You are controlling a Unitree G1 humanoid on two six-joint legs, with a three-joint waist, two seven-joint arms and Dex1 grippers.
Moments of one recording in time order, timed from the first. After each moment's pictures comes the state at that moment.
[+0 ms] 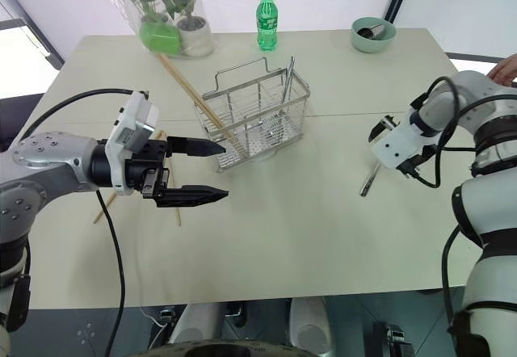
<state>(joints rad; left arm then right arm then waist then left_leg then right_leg) -0.54 0.86 0.04 -0.55 -1.02 0.97 -0.86 -1.30 -0.90 0.65 1.27 -0.74 -1.08 1.12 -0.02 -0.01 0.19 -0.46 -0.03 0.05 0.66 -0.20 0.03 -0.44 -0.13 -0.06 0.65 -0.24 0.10</state>
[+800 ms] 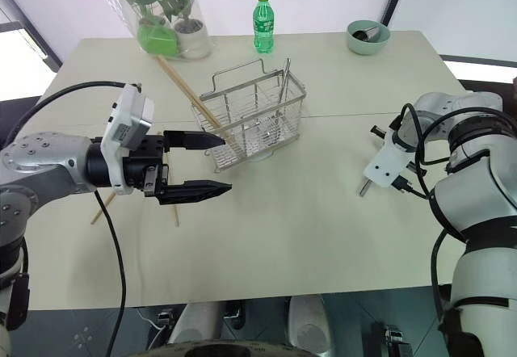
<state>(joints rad) -0.55 0.86 0.09 -0.59 -1.08 0.98 -0.74 -1.33 -0.84 0.82 1.35 -0.97 -1.12 0.85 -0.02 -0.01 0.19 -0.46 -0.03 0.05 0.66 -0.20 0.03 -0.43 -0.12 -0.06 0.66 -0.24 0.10</state>
